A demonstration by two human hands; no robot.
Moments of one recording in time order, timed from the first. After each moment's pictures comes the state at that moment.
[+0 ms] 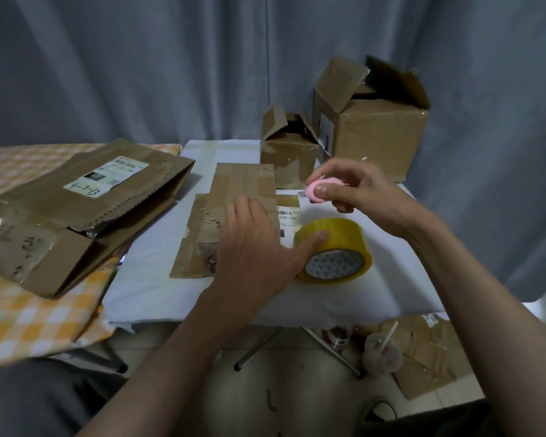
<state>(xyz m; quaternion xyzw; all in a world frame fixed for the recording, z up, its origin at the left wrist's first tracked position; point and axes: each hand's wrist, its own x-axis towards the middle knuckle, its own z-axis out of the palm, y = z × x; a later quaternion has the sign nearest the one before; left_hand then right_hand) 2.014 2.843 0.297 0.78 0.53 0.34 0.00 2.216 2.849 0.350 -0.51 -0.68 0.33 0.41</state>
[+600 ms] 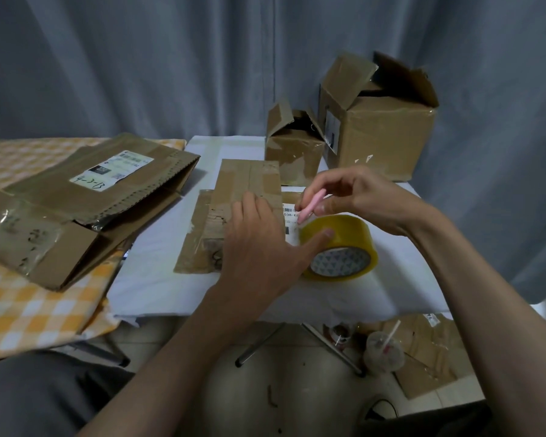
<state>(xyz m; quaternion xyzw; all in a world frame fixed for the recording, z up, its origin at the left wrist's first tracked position) 2.013 2.843 0.290 0.78 0.53 0.33 0.00 2.203 2.846 0.357 -0.46 -0.74 0.37 0.33</state>
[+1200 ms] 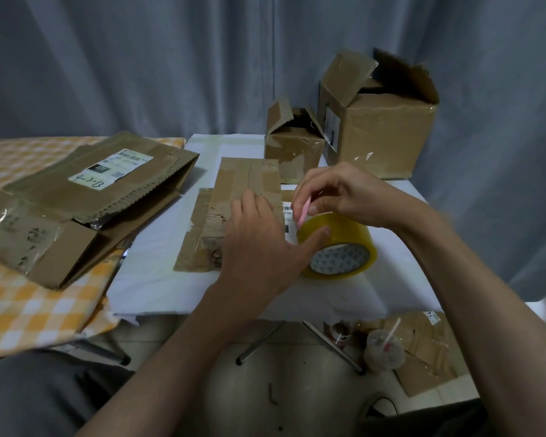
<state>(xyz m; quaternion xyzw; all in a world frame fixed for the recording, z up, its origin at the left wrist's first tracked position) 2.013 2.845 0.290 0.79 0.53 0.33 0.00 2.191 2.853 0.363 -0.46 -0.82 0.24 0.24</state>
